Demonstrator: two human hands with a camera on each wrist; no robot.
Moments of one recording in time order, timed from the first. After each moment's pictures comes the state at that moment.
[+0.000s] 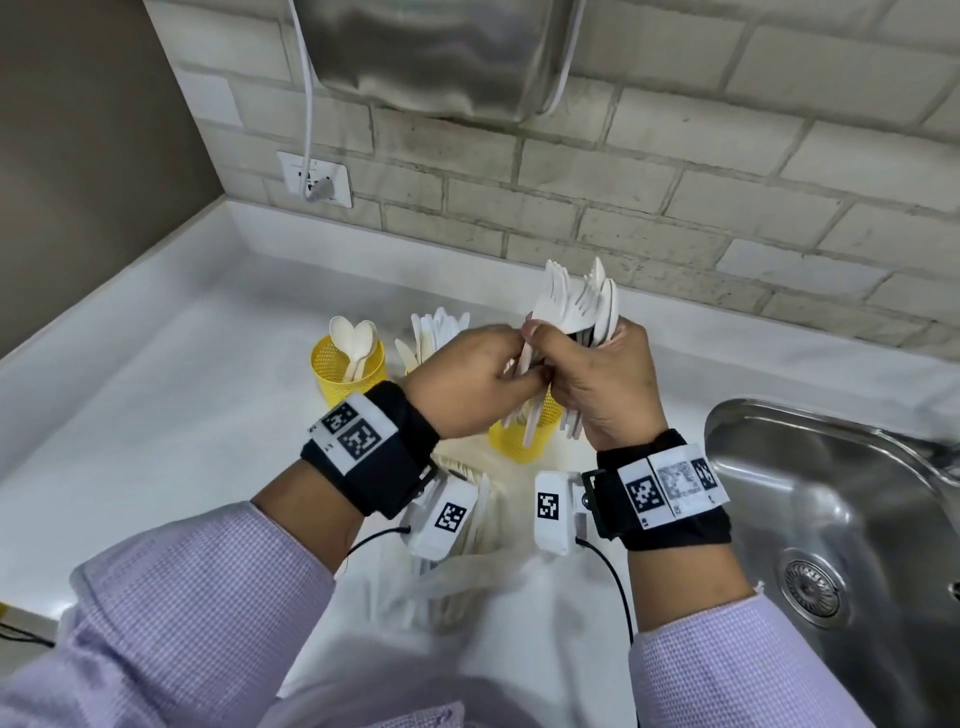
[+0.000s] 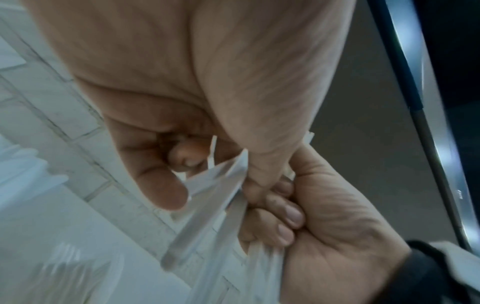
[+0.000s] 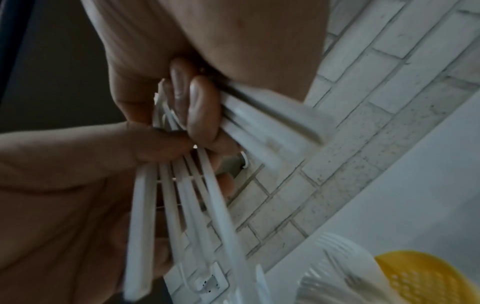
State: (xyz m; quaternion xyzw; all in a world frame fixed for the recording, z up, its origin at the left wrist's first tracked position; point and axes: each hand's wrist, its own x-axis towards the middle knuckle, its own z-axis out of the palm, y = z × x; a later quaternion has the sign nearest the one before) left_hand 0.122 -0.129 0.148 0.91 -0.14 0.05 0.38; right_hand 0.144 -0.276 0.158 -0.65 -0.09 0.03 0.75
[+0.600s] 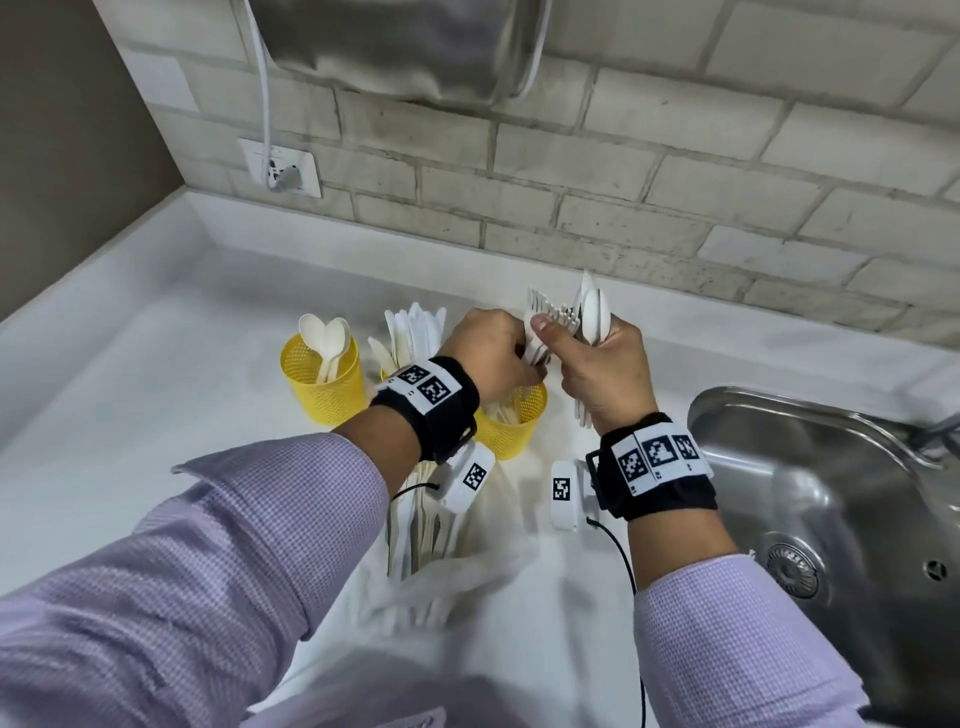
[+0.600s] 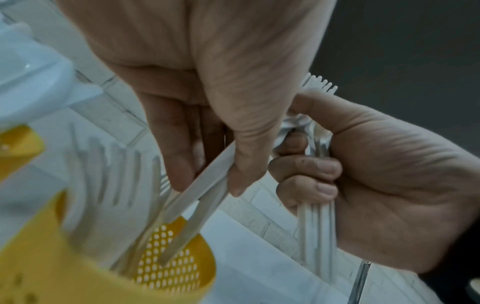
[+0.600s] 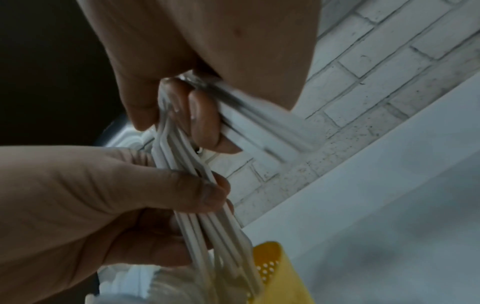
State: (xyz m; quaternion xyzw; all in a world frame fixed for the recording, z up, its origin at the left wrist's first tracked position) left_hand 0.191 -0.158 0.109 0.94 -0.02 0.00 0.33; right_hand 0.187 -0.305 0.122 -0.71 -0.04 0.01 0.70
